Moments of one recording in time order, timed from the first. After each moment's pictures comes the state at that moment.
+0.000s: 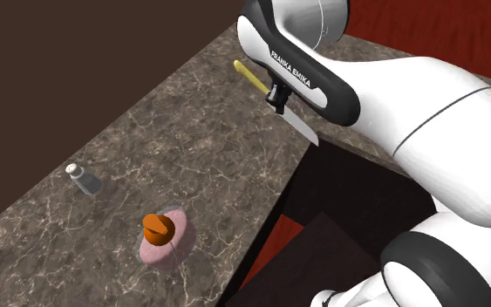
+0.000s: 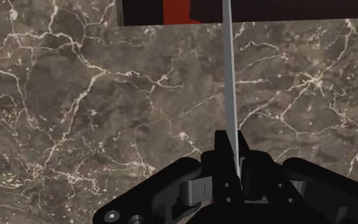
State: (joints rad) arm -0.08 -0.06 -0.23 -1.64 -0.05 1.48 -0.61
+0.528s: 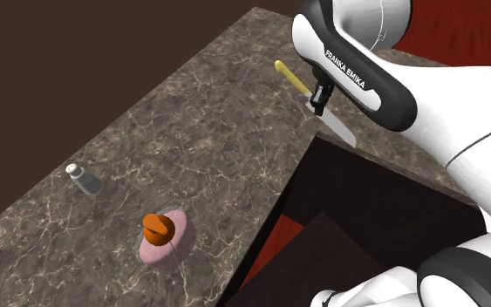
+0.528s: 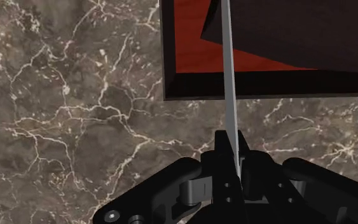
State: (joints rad) arm -0.15 -0.19 -0.31 -1.77 -0.11 1.50 -0.77
